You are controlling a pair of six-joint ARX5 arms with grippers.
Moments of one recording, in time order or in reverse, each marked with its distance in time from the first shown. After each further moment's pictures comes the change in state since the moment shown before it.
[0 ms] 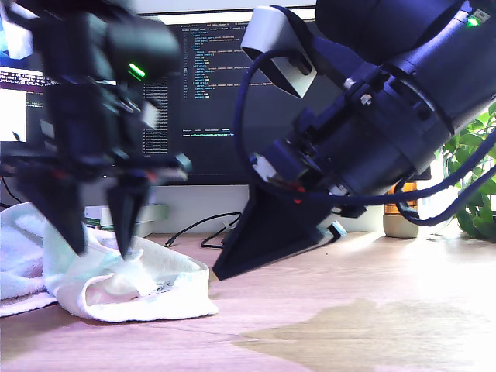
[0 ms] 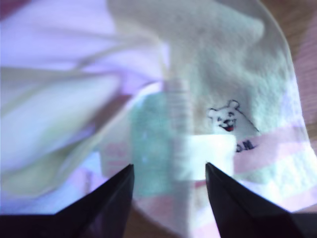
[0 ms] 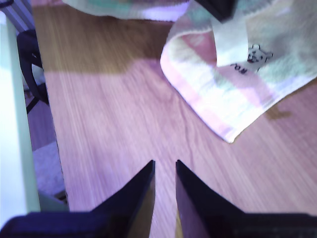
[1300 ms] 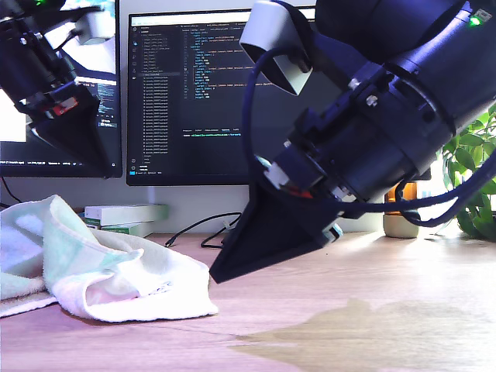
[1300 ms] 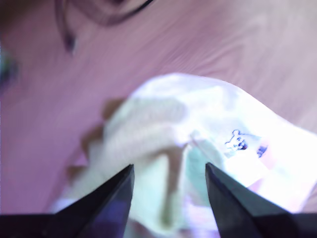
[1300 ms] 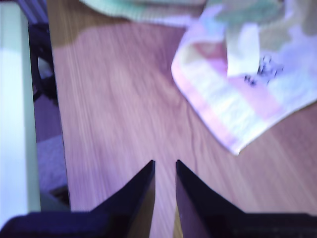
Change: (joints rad) left arm 0.320 -0.316 -0.164 0.251 0.385 0.696; right arm 0.000 0.000 0.000 0.042 -0.029 -0.075
